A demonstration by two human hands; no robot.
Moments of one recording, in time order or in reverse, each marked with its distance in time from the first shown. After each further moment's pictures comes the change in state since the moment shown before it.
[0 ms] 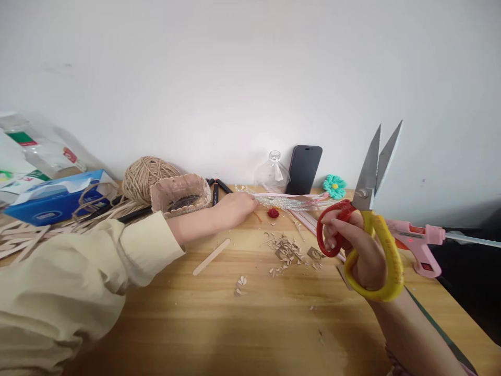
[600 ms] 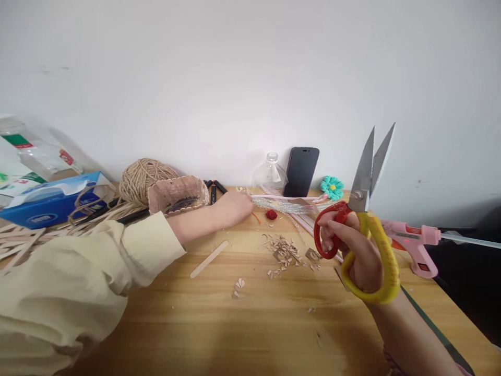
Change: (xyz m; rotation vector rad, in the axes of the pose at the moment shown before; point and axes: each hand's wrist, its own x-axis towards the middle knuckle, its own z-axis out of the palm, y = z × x) left_hand 0.007 0.009 -0.015 -0.033 -0.075 -0.111; right_hand -0.001 -0.002 0.002 0.031 -0.004 0.030
